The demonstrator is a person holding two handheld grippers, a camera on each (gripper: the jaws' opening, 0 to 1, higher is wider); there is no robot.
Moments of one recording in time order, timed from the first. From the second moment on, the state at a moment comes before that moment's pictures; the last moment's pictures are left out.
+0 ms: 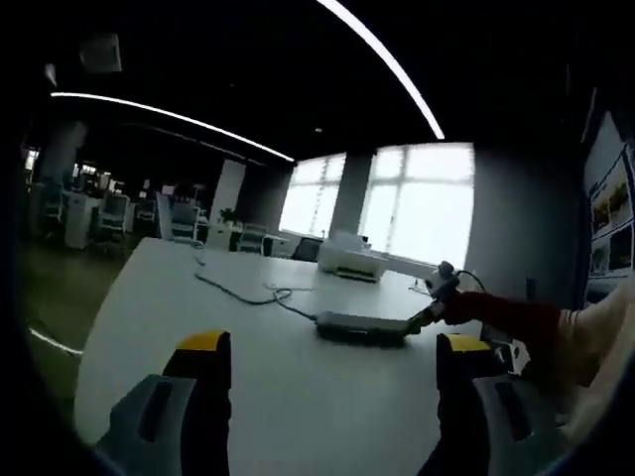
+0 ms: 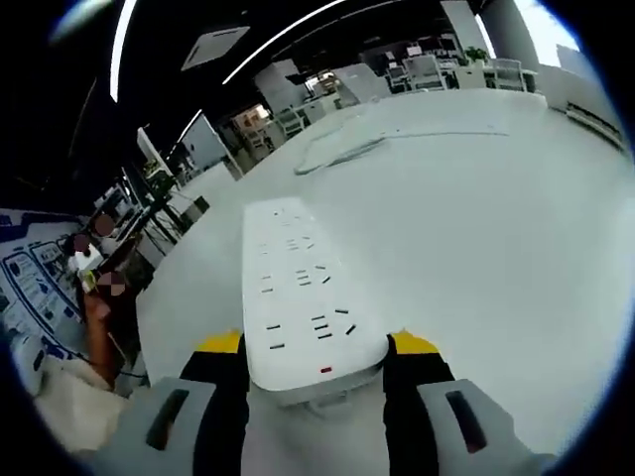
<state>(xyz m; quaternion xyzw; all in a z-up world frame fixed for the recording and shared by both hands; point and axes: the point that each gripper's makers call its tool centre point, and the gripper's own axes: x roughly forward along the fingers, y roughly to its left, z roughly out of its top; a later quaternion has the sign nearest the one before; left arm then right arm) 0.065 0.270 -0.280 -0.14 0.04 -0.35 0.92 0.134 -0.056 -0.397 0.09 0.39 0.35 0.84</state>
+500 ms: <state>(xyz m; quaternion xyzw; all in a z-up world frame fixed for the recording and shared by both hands) 0.083 0.201 -0.260 -0.29 0.06 -0.42 0.86 0.151 -0.073 -0.396 0.09 0.39 0.35 0.85</state>
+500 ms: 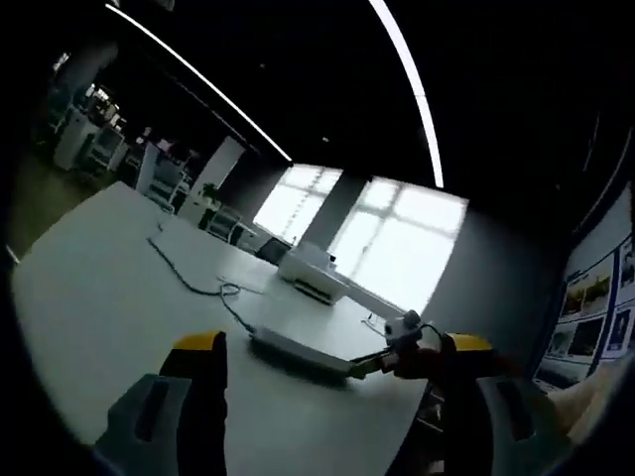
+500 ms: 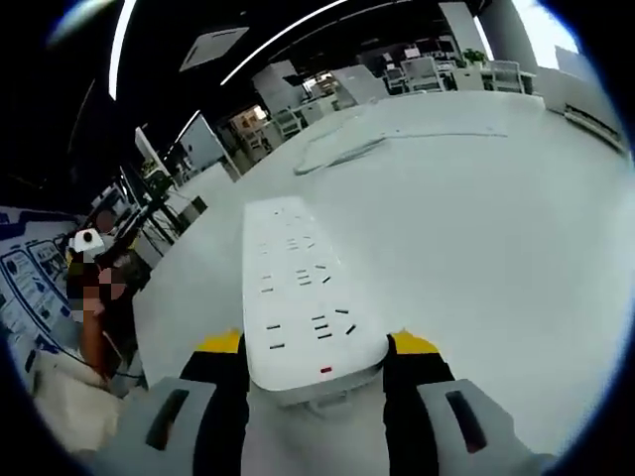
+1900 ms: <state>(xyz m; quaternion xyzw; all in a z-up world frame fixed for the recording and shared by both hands) 0.165 0.113 -0.313 -0.50 0.21 -0.33 0.77 0.150 -0.070 -0.397 0.08 0.39 0.35 0.85</state>
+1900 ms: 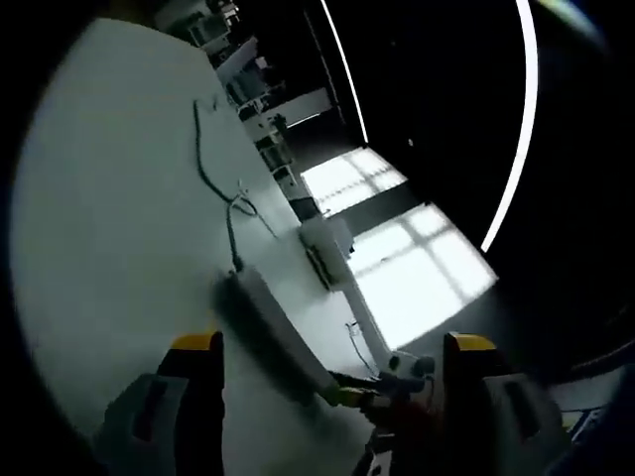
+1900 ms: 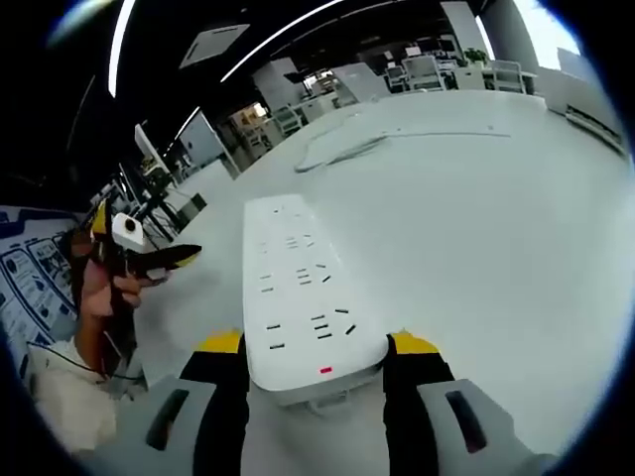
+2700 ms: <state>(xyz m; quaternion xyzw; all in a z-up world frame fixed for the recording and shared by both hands) 0.198 0.059 -0.329 -0.50 0.25 -0.33 0.76 0.148 -0.068 -0.398 0.08 0.40 0.35 0.85</state>
